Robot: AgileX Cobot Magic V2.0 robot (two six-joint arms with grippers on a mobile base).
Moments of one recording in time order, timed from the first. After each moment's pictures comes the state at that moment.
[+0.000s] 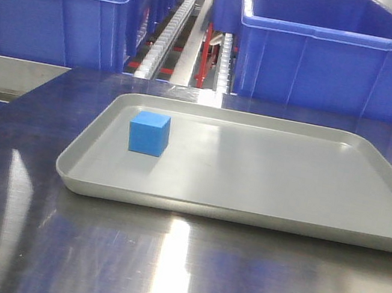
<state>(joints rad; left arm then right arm) -0.05 -0.01 0.01 0.07 0.09 -0.14 0.07 0.50 -0.42 0.01 0.31 0.10</state>
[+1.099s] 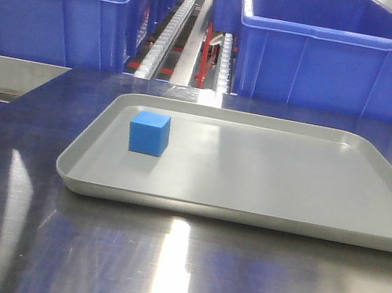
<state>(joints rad) -0.05 -0.01 0.01 0.07 0.09 -0.14 0.07 0.50 -0.42 0.01 0.31 0.10</state>
